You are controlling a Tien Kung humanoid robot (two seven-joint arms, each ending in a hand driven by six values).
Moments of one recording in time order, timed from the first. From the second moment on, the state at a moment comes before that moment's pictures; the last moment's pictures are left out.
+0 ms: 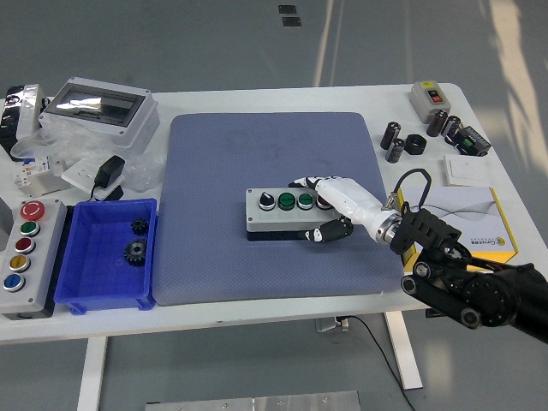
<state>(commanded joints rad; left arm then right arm) -0.03 0.10 -1.55 -0.18 1.49 0.08 0.31 0.66 -0.35 0.39 1.07 -1.62 -0.28 0.11</state>
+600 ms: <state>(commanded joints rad) -0.03 0.09 -1.55 -0.18 1.50 0.08 0.31 0.67 -0.42 0.41 1.17 -1.55 -0.21 0.12</state>
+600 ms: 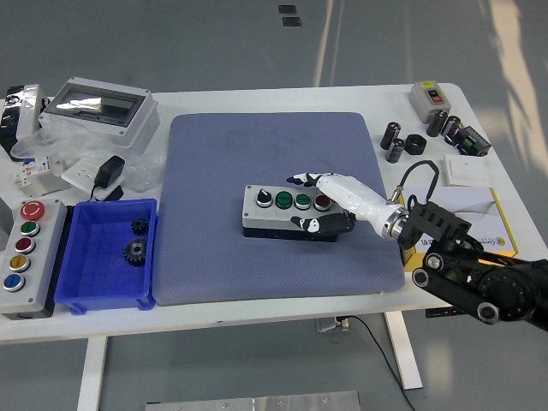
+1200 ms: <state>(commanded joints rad) -0.02 0.09 -1.56 -0.18 1.50 0.08 0.32 0.66 -0.64 0.65 1.55 -1.37 -0.03 -0.19</state>
